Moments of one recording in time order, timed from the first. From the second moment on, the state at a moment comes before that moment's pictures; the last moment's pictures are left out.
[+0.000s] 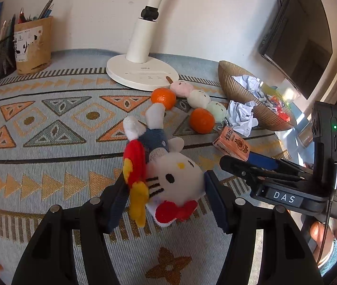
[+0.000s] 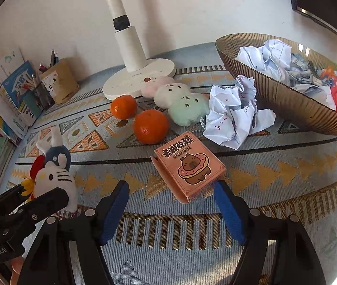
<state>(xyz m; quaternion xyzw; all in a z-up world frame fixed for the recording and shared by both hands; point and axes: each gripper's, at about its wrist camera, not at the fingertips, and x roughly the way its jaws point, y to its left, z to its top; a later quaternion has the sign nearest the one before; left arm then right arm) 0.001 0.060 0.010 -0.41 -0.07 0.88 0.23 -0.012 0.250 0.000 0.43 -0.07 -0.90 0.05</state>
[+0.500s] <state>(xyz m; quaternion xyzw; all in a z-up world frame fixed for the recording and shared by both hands) 0.006 0.054 0.012 -0.39 -0.07 0.89 0.22 -0.029 0.271 0.011 0.44 -0.03 -0.89 0.09</state>
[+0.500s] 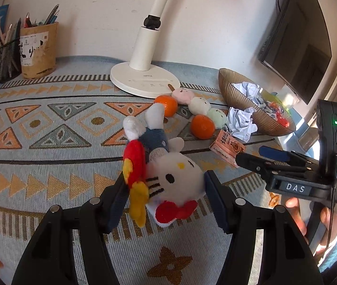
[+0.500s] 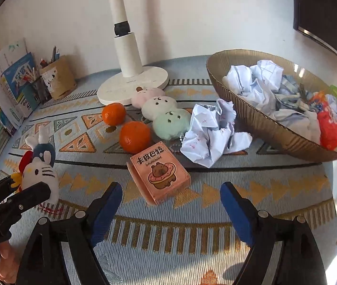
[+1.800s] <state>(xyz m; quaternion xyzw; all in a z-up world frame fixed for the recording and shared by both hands) -0.004 0.168 0.124 -0.31 0.01 0.89 0.33 0.054 0.398 0.156 0.27 -0.11 -0.96 -0.02</state>
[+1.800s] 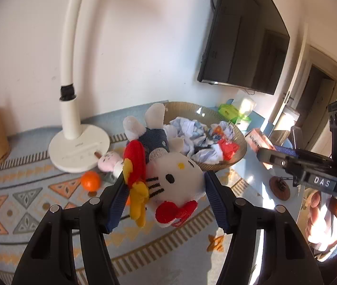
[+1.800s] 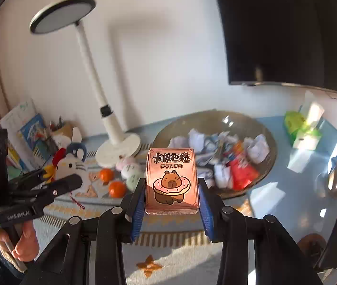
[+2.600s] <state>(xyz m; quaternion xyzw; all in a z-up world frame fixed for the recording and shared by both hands) -0.092 0.244 0.106 -0.32 0.01 0.90 0.29 -0.016 0.478 0.108 0.31 -0.22 -0.92 -0.06</state>
